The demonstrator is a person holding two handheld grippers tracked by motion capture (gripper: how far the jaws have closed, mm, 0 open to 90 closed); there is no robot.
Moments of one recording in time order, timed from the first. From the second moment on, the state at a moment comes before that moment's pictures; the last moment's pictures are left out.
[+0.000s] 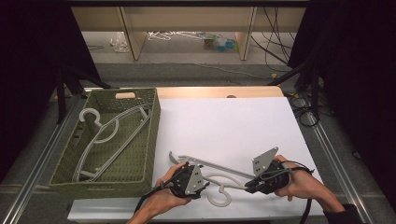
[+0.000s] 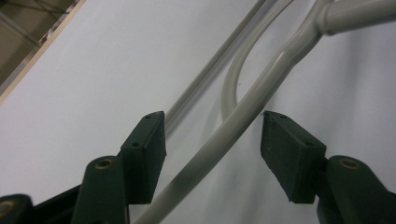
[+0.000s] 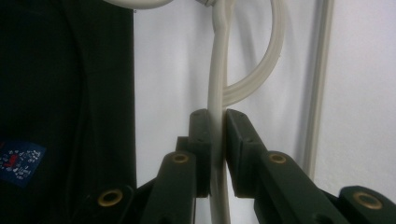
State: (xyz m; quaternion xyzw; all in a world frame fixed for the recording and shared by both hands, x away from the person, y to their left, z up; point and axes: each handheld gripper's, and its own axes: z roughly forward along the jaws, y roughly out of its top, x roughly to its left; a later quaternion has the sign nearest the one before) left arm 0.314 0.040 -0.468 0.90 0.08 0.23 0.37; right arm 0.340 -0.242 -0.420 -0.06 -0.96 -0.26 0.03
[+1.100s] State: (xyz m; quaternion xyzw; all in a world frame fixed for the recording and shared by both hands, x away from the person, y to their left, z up) left arm 0.316 0.036 -0.427 0.90 0.11 0.14 0.39; right arm 0.356 -0.265 -0.399 -0.18 -0.91 -0.36 -0.10
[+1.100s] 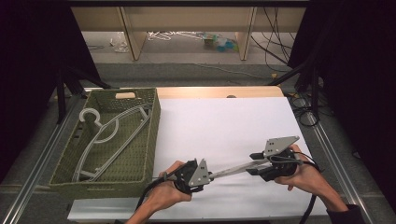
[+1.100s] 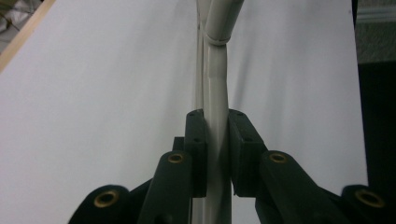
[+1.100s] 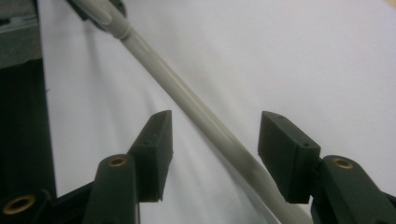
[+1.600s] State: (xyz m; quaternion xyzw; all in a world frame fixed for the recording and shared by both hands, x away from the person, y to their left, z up) left arm 0.325 0.076 -0.398 0.81 0.28 0.02 0.51; right arm 0.340 -0.268 -0.390 -0.22 -0.87 -0.43 -0.14
